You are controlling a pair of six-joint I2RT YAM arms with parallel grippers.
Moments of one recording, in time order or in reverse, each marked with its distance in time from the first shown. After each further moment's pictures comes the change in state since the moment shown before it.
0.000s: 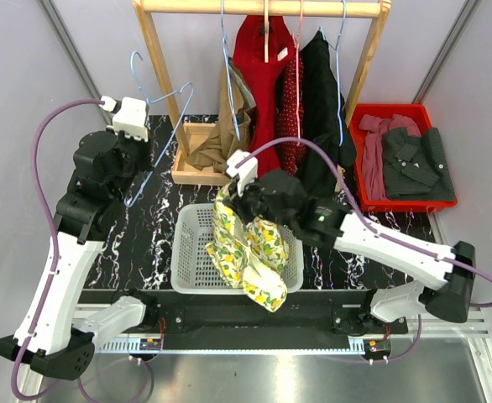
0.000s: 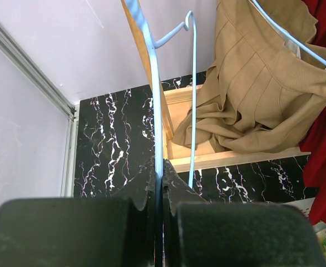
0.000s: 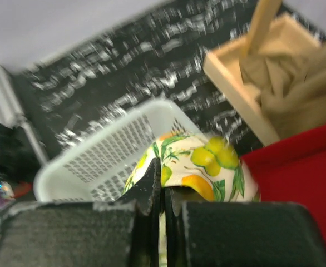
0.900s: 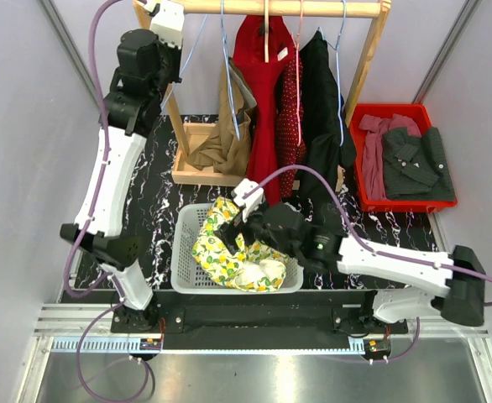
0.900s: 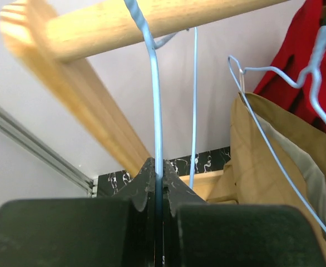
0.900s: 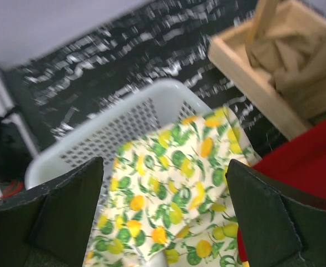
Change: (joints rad) left arm 0.017 0.739 0.872 -0.011 -0.031 0.110; right arm 0.076 -0.044 -0.355 0.280 0.137 0.044
